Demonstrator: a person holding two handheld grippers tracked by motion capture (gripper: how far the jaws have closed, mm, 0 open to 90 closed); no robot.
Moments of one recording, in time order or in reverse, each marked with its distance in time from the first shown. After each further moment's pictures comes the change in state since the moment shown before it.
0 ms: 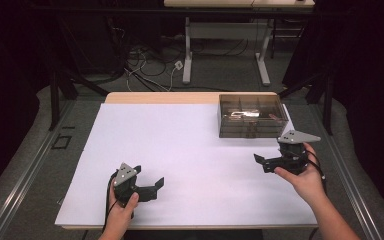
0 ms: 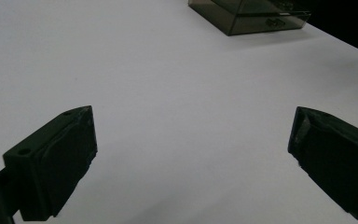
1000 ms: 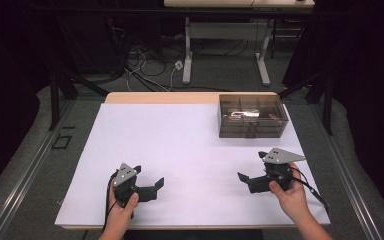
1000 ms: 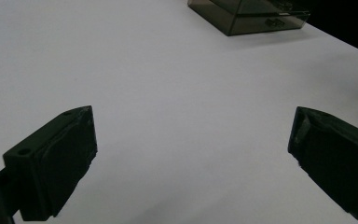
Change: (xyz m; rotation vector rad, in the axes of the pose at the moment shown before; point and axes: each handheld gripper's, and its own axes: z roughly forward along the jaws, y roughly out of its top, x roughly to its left) left arm 0.000 0.000 -0.001 0.001 -0.002 0.002; right arm 0.053 -0.021 0.008 -0.048 0.132 -0.024
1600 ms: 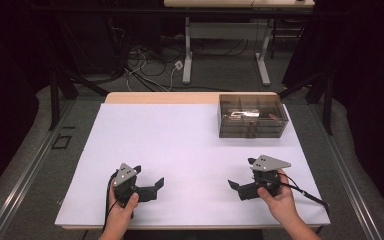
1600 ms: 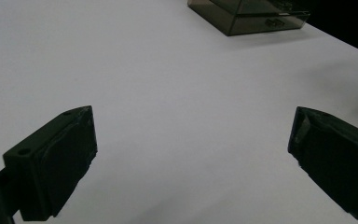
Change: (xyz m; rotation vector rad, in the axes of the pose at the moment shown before) left arm 0.000 0.000 0.000 -0.002 0.000 0.000; right arm 0.019 -0.014 0.022 0.018 0.034 -0.029
